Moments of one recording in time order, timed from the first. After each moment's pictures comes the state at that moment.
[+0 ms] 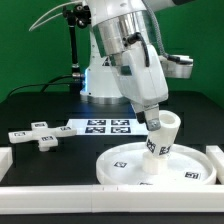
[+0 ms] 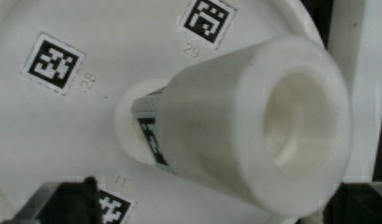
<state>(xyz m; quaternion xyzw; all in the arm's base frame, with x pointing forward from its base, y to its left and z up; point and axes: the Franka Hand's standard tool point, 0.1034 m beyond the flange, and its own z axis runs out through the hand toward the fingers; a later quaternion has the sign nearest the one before) 0.591 0.029 0.088 -0.74 0.66 0.03 0.14</state>
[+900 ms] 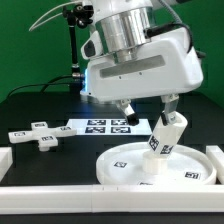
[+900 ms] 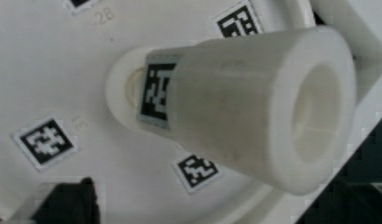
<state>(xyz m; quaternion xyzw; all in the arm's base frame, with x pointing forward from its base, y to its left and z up) 0.605 0.031 0.098 -0.93 0.35 -0.03 0.14</state>
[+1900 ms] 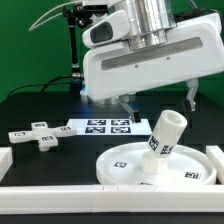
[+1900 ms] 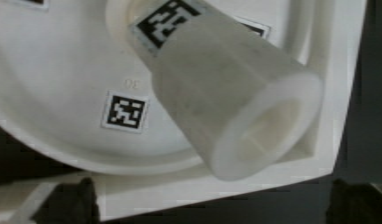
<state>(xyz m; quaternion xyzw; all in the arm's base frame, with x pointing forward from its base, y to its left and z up) 0.617 0.043 0.110 -0.99 -0.03 -0.08 0.10</state>
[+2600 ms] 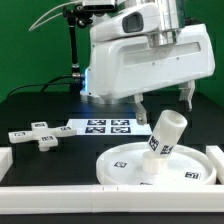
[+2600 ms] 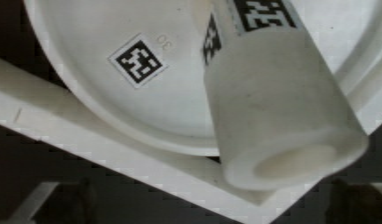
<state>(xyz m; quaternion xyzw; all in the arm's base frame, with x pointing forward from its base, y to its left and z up) 0.624 0.052 0.119 -0.95 -0.28 -0.08 0.06</state>
